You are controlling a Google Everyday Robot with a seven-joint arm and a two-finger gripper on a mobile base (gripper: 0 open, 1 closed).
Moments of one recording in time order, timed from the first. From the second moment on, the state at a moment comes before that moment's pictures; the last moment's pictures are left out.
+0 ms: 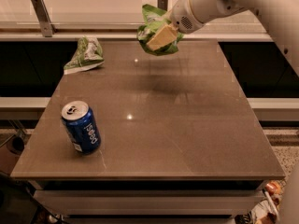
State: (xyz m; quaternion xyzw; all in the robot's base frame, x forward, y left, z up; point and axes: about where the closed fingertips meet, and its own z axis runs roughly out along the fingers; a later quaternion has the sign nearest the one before) arm 0.710 -0.035 0.961 -0.53 0.72 0.13 0.42
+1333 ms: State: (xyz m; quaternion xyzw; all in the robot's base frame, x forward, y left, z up) arm 0.592 -0.046 0.967 -0.59 0.70 0.18 0.36
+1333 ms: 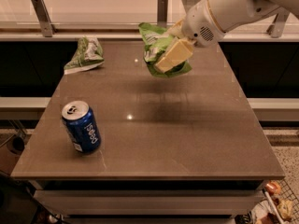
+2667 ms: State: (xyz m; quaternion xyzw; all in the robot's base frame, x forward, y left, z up) arm 0.556 -0.048 0.983 -0.58 0.70 0.16 0.38
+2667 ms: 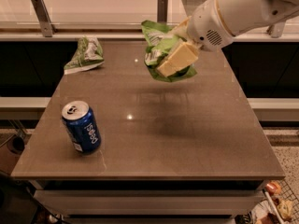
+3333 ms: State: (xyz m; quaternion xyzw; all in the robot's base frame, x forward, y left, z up) arm 0.527 -0.050 0.982 -0.58 0.71 0.17 0.37
